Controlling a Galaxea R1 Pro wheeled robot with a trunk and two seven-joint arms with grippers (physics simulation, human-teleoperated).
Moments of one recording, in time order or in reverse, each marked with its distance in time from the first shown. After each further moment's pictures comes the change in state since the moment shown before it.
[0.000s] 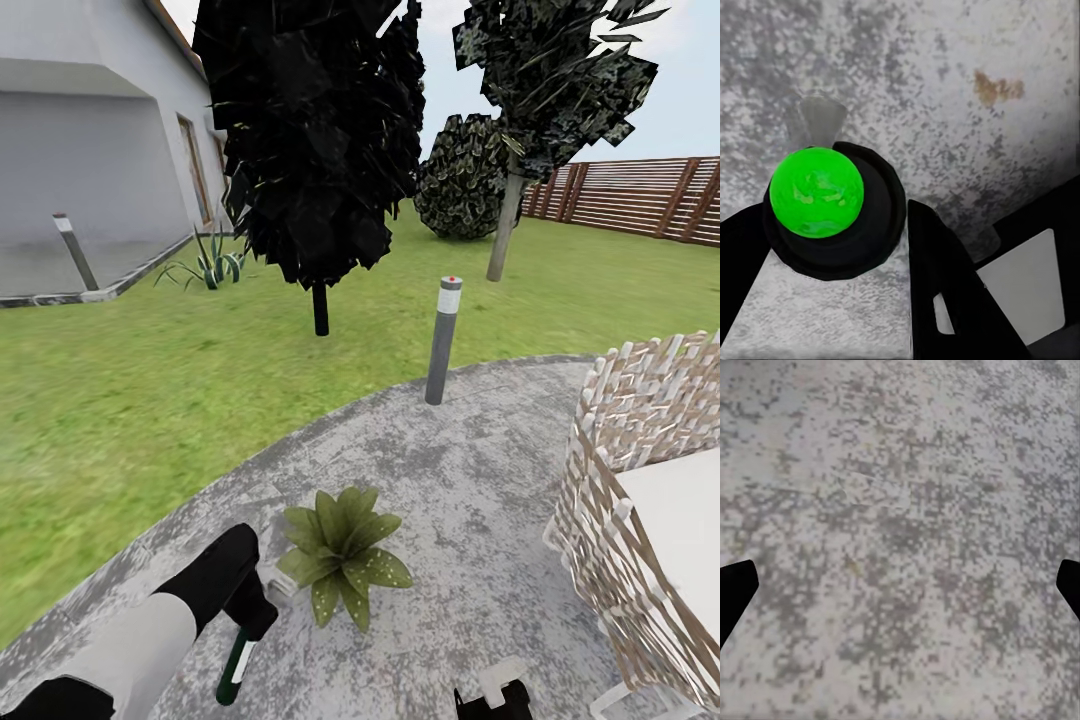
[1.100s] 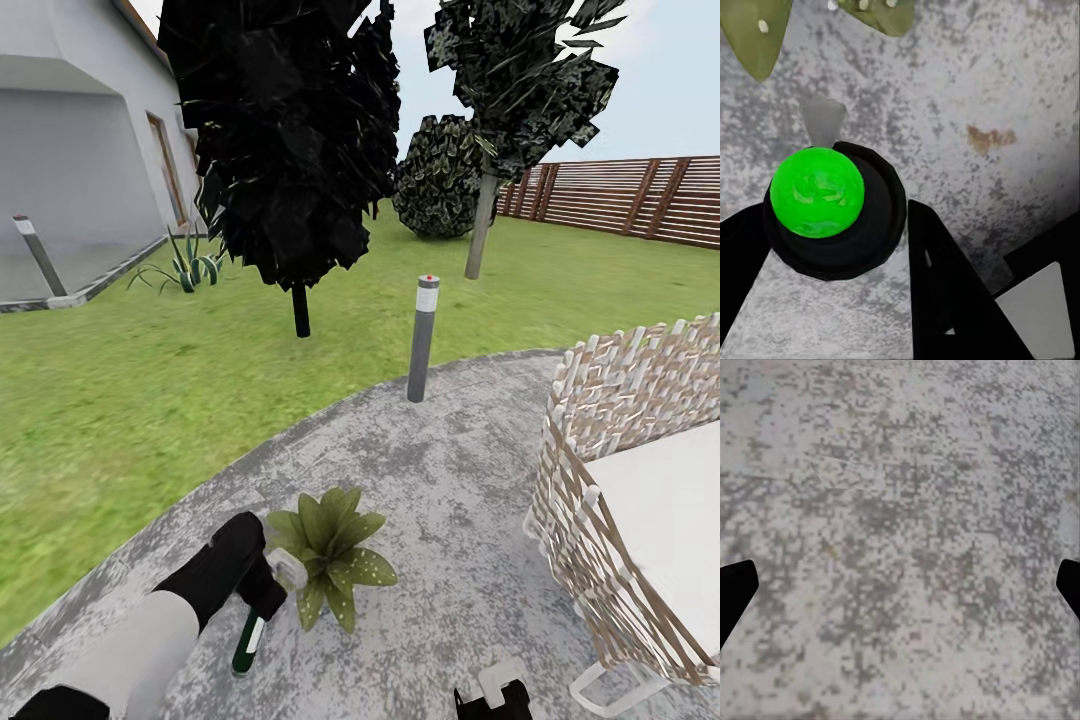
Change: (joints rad) left arm 0.012 -0.006 -0.001 -0.119 -0.007 -0.011 -0.002; right arm 0.000 0.000 0.000 0.000 0.000 0.000 0.000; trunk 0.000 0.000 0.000
